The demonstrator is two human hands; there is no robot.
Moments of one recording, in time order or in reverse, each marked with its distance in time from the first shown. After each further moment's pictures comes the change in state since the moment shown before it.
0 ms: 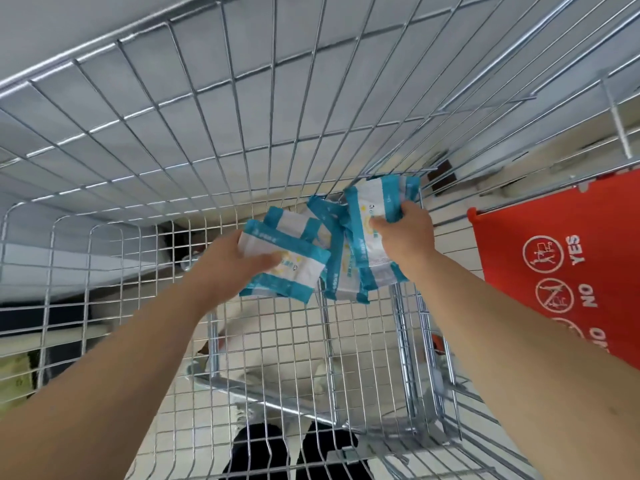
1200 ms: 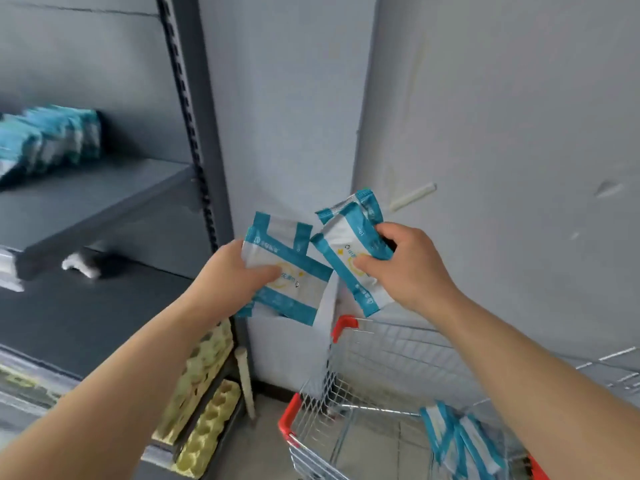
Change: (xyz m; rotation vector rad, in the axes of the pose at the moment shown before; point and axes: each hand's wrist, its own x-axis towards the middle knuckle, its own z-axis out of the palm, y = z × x) left_hand -0.610 0.062 -0.258 -0.268 0.866 0.418; right_hand -0.553 -0.404 -0.152 -0.073 -0.374 -1.221
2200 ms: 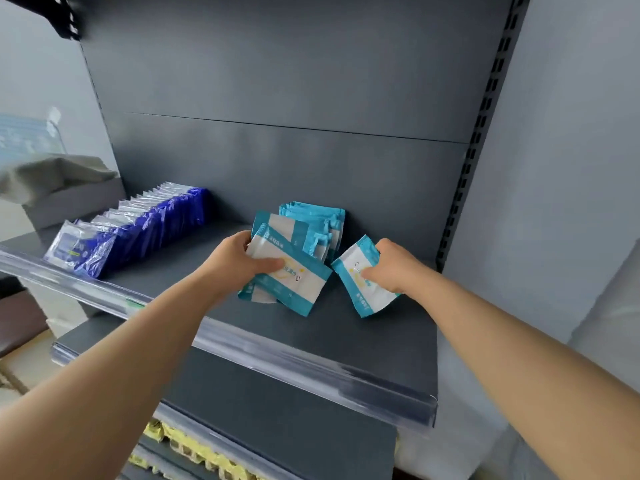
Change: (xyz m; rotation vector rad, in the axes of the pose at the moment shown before) left_hand 0.144 -0.097 -0.475 -0.006 0.108 -0.015; right_hand 0.189 -0.321 0.333 -0.284 -0.284 0.229
